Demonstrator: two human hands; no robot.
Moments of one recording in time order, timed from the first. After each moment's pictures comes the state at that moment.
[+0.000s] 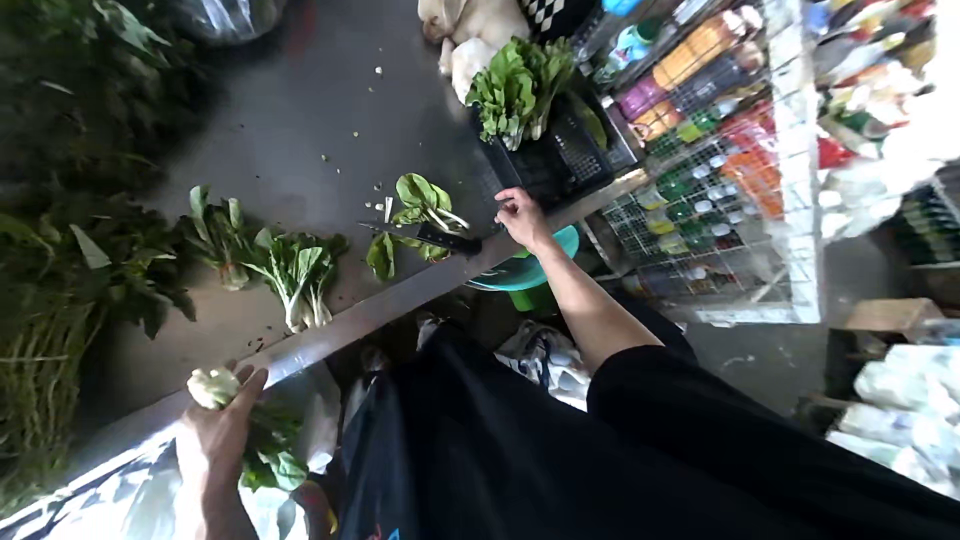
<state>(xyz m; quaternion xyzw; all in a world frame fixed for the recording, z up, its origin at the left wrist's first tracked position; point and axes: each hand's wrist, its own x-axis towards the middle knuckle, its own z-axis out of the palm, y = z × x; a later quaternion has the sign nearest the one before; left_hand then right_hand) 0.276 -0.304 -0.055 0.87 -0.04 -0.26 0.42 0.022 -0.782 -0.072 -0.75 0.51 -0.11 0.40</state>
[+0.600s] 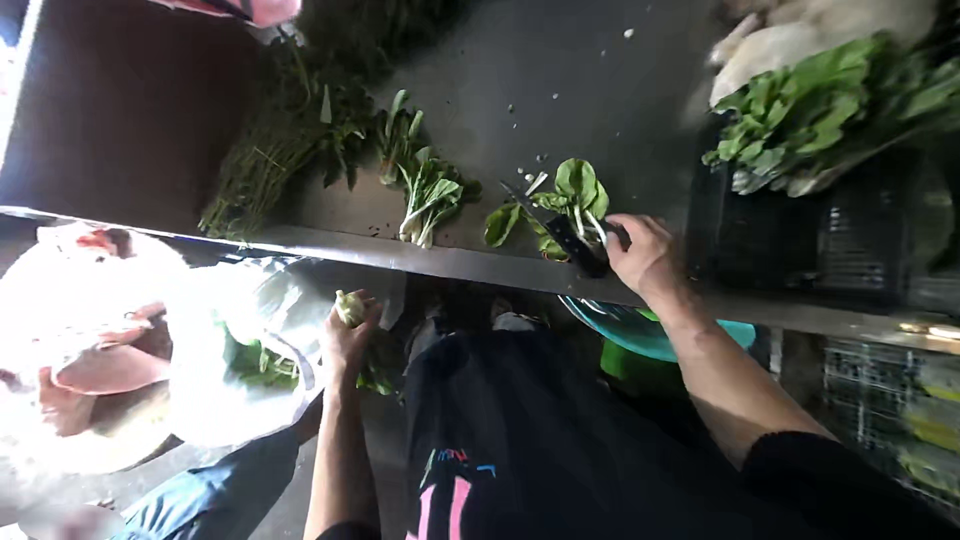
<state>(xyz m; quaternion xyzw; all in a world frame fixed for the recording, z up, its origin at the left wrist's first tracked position) 0.142 -0.312 -0.035 0.90 0.06 -0.16 0.40 0.055 -0.770 -0.057 -0.95 0.21 -0.02 0.21</state>
